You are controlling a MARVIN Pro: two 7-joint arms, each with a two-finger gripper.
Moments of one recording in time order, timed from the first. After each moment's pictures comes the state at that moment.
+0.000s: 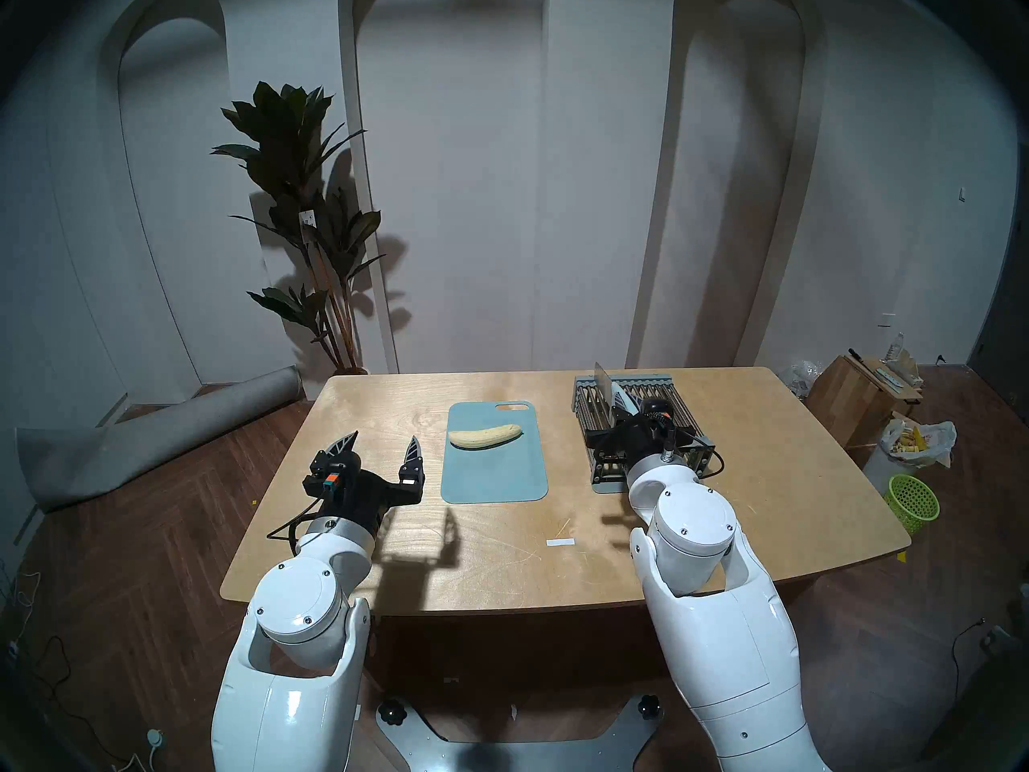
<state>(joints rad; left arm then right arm) 1.91 -1.52 -1.60 -2.00 -0.02 0.11 -0.05 -1.63 -1.53 1.39 -1.88 0.01 0.24 -0.14</state>
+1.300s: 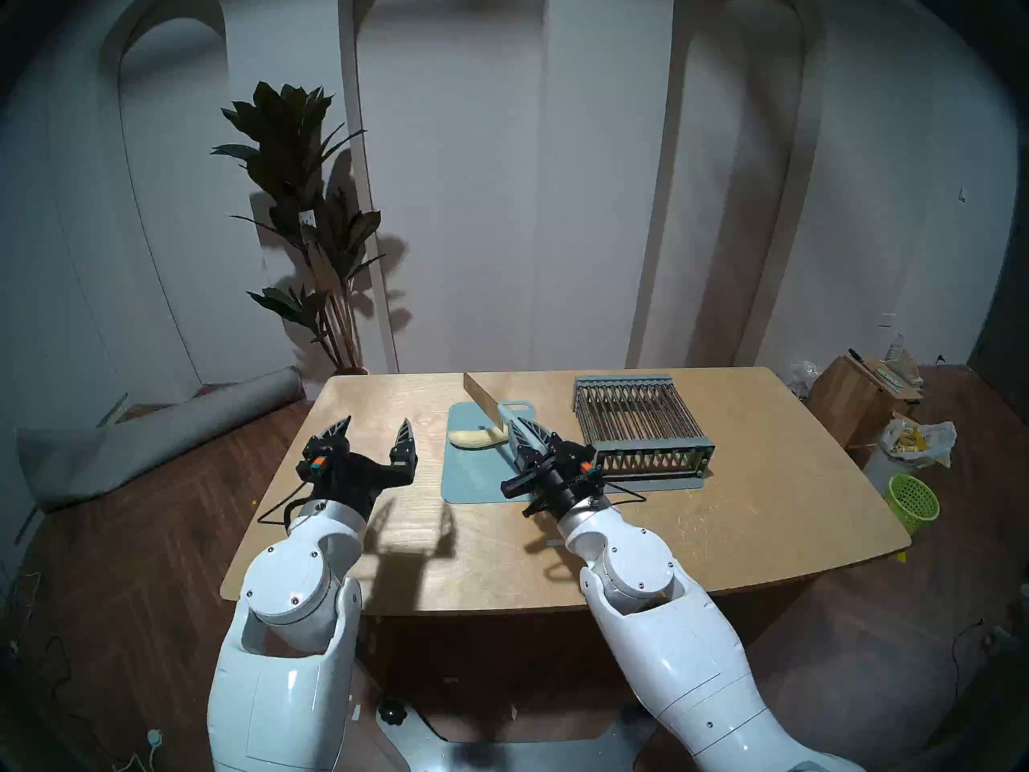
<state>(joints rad) 1.82 -1.50 -1.64 -1.99 -0.12 0.12 -0.11 -1.55 -1.51 1.22 -1.51 0.13 -0.26 0.21</state>
